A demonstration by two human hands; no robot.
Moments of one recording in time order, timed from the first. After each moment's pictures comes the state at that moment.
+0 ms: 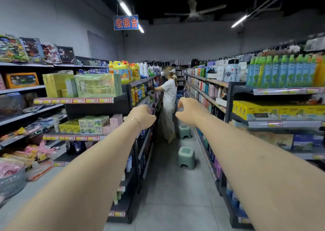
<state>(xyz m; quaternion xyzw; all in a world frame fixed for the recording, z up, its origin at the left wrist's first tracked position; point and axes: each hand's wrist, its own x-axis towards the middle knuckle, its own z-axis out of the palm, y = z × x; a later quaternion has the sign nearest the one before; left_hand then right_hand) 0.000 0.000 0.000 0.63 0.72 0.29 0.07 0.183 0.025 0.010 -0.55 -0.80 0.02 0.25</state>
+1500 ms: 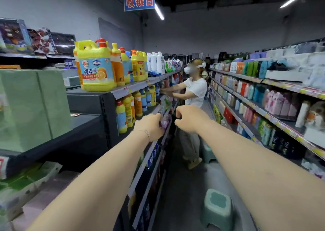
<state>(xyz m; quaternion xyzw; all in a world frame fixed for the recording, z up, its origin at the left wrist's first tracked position) -0.161 0.801 -0.048 0.66 0.74 0.14 -0.02 -0.006 0.842 -0.021 -0.47 -0.87 0.00 0.18</state>
